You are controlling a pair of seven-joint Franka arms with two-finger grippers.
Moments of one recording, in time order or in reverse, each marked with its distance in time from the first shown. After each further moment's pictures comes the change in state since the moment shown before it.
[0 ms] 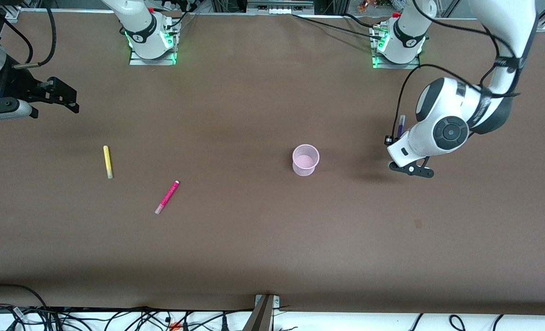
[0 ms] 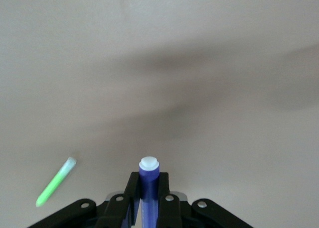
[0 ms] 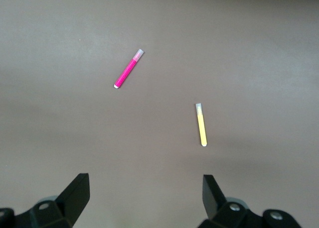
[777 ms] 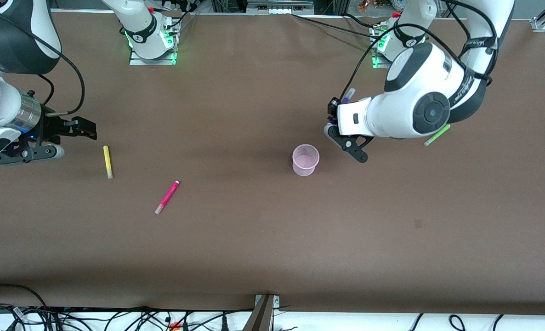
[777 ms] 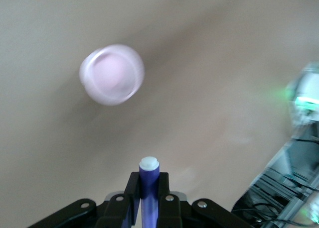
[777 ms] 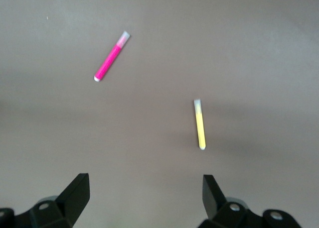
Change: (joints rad) left arm -0.150 0.093 -0.064 0.315 -0.480 -0.118 0.384; right arm 0.000 0.178 0.001 -0.003 -0.045 0.078 0.000
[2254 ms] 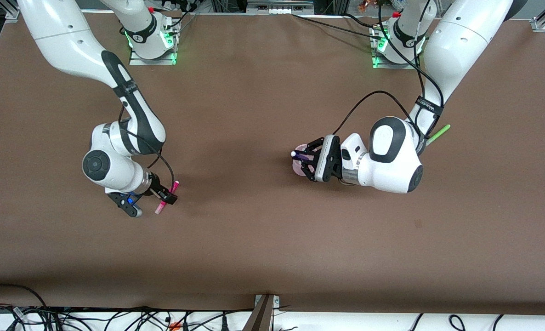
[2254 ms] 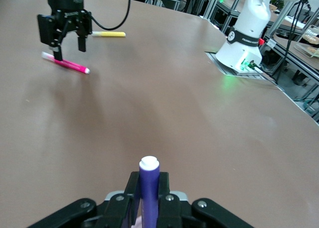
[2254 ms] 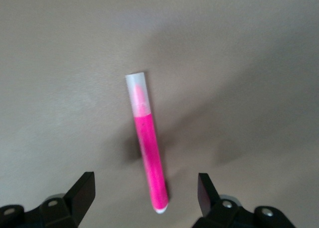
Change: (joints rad) left arm 0.002 0.309 0.009 -0.031 -0.407 0.322 1.432; right arm 0.144 0.499 0.012 -0.092 0.077 0.666 0.903
